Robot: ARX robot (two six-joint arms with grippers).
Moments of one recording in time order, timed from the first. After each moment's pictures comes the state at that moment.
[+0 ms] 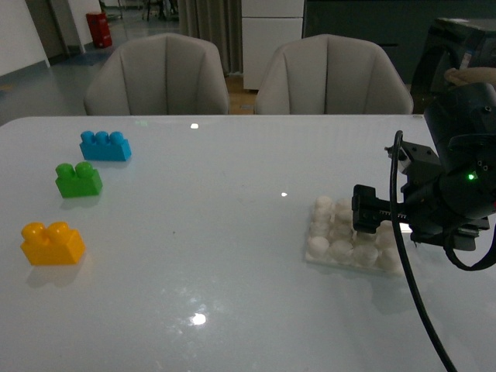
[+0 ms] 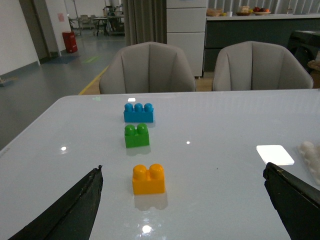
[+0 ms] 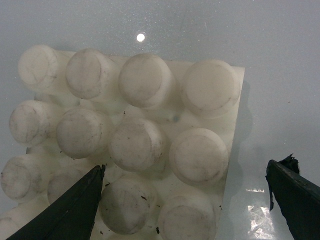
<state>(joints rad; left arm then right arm) 0.00 0.01 0.01 0.00 0.00 0.00 0.12 2.25 1.31 -0.02 -0.10 0.26</state>
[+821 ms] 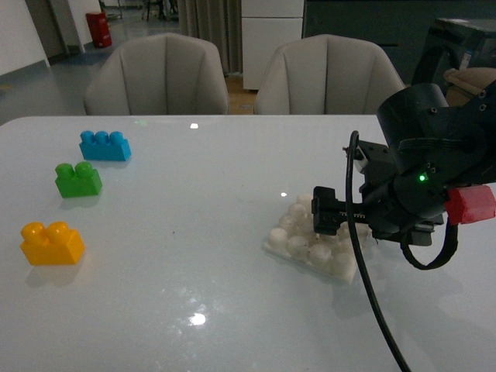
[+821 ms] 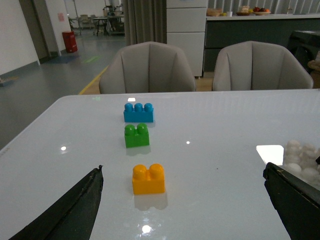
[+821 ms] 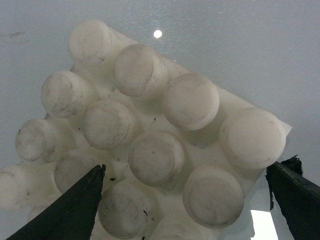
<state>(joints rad) 0.00 0.01 0.01 0.00 0.00 0.00 0.23 2.29 1.36 -0.03 -0.11 0.27</state>
